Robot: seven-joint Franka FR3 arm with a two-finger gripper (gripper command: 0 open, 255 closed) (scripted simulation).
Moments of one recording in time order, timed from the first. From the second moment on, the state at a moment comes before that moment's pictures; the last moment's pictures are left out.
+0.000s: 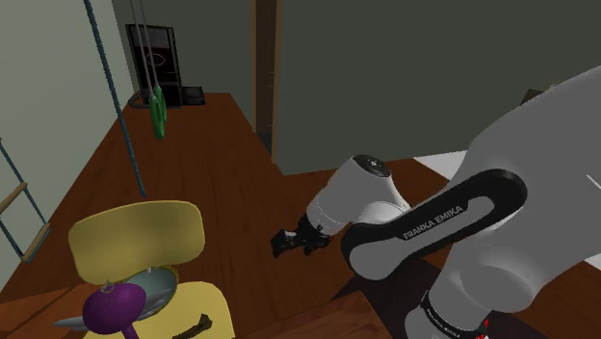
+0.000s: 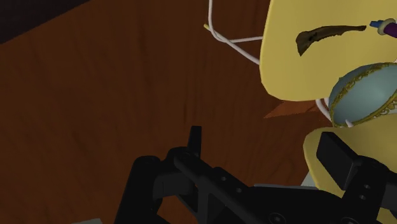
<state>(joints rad) 0.18 -0.47 0.56 -2.96 0.51 2.94 0.67</state>
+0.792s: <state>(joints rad) -1.57 -0.35 2.38 -2.73 0.08 3.47 1.32</state>
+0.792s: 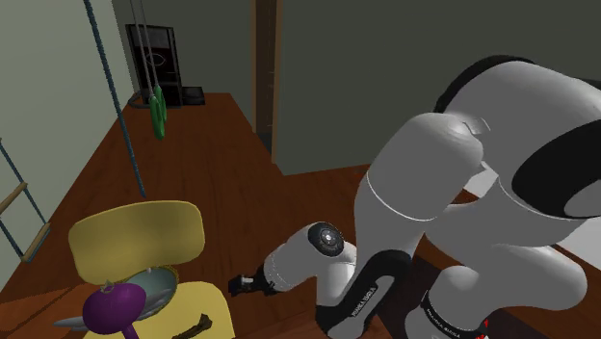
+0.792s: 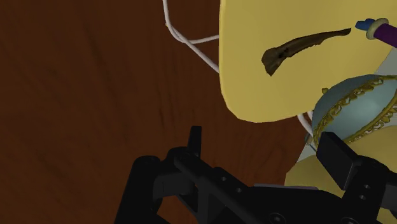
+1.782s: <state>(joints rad) -1.72 -0.60 2.57 -2.45 -0.25 3.54 1.84</state>
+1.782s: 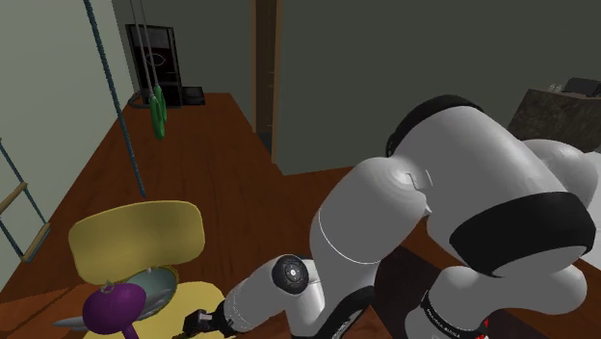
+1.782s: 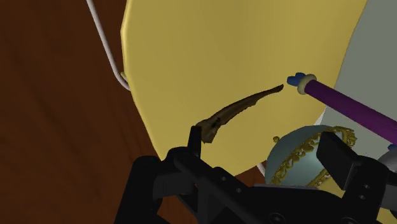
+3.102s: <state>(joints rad) -2.18 -0.87 2.90 -1.81 0.45 2.67 1.24</state>
